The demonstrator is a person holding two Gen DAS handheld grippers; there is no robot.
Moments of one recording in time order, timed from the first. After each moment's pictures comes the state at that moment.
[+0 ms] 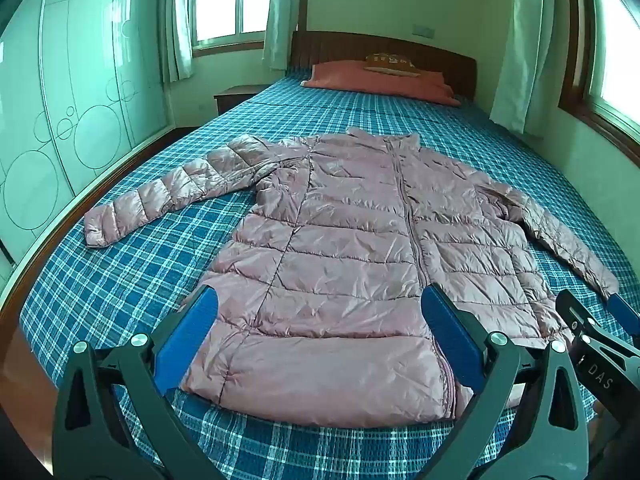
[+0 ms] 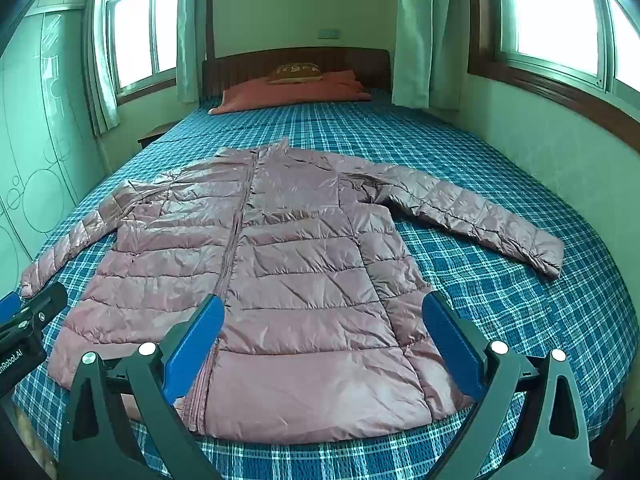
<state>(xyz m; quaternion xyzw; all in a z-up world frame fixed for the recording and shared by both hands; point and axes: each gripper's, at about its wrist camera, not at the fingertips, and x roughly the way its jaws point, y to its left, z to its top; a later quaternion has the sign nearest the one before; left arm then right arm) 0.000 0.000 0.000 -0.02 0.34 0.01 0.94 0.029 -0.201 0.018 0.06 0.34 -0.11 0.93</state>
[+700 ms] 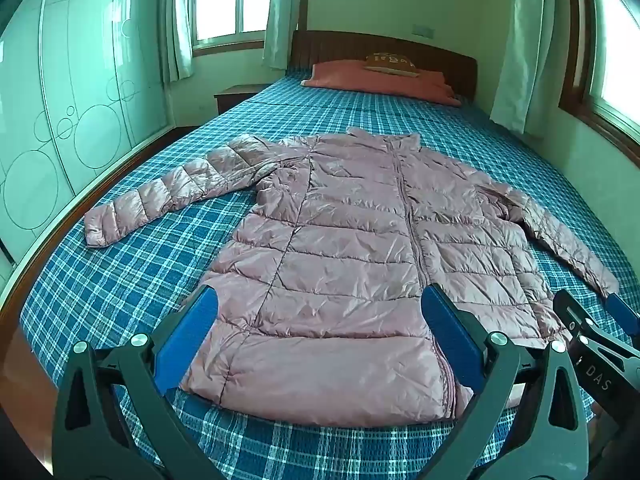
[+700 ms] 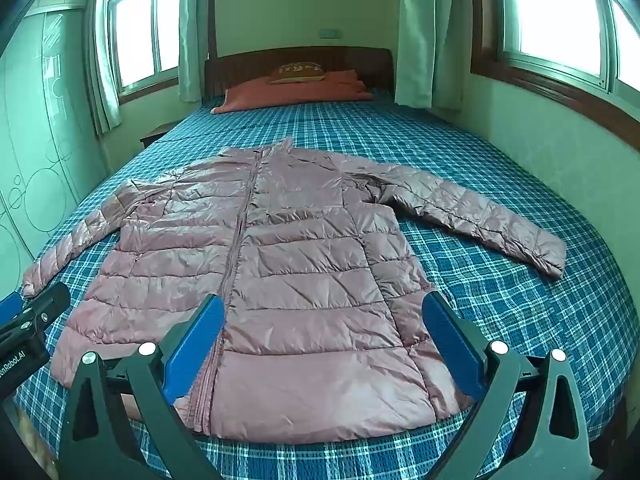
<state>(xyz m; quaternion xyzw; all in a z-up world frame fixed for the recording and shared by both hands) -0.001 0.001 0.003 -0.02 0.34 0.01 0.94 0.029 -0.201 0.019 0.06 0.34 -0.10 0.93</state>
